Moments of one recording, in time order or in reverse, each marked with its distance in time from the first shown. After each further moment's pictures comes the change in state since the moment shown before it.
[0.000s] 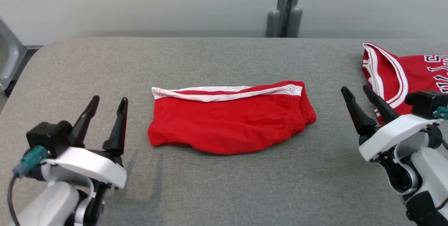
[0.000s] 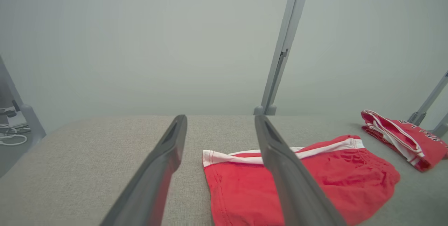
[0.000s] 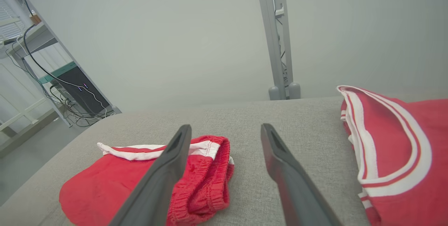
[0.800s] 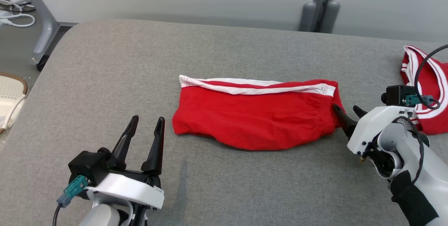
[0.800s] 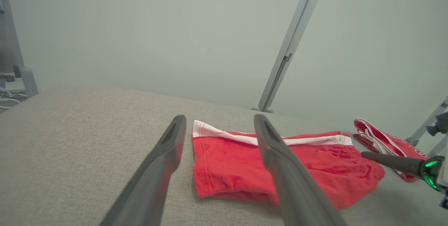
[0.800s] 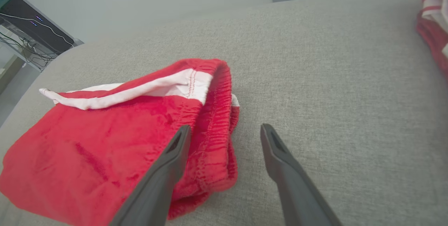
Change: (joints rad) left arm 0.191 -0.361 0.243 0.068 0.287 -0.179 -0.017; right arm -0.186 0.134 0.015 0.434 -0.023 0.000 0.211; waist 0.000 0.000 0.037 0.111
